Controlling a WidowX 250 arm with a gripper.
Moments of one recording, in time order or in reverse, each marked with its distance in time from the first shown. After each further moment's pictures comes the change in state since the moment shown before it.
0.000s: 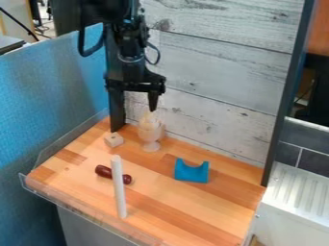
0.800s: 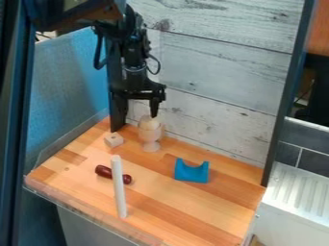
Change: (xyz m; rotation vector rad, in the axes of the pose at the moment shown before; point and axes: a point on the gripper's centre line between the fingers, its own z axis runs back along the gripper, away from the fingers) arm 0.019 0.001 -0.043 -0.018 0.078 0.020
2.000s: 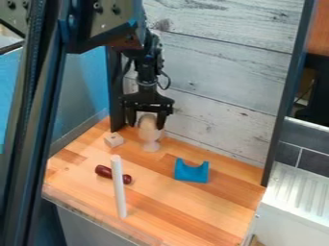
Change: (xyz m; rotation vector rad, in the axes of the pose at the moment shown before) arm 0.005 -0.008 -0.036 0.070 0.045 -0.013
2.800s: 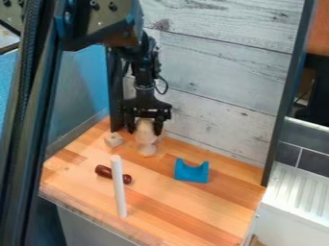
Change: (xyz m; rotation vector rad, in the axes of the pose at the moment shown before) arm -0.015 -0.001 -0.001 -0.026 0.044 0.014
